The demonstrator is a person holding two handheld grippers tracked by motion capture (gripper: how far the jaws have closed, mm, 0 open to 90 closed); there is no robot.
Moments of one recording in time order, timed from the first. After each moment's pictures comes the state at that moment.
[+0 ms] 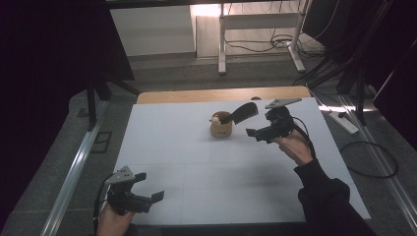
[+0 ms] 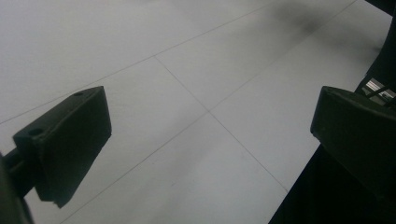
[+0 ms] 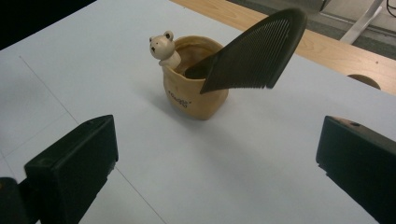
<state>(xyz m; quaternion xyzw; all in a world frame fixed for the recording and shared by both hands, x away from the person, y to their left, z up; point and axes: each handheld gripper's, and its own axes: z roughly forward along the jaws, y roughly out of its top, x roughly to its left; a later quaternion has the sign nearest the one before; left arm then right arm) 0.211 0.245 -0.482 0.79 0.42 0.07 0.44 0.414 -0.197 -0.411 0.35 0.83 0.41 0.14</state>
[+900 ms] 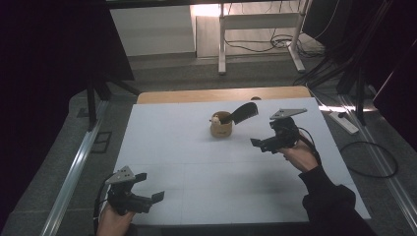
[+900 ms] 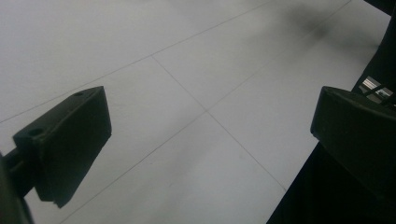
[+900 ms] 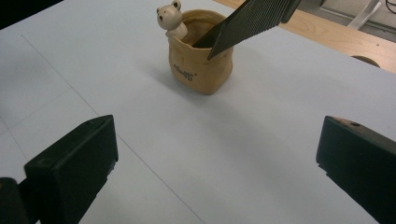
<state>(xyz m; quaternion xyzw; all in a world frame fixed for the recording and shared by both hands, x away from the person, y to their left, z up) 0.211 0.245 -0.483 0.79 0.42 0.07 0.45 0.389 -0.211 -0.422 0.34 0.84 0.40 0.15</state>
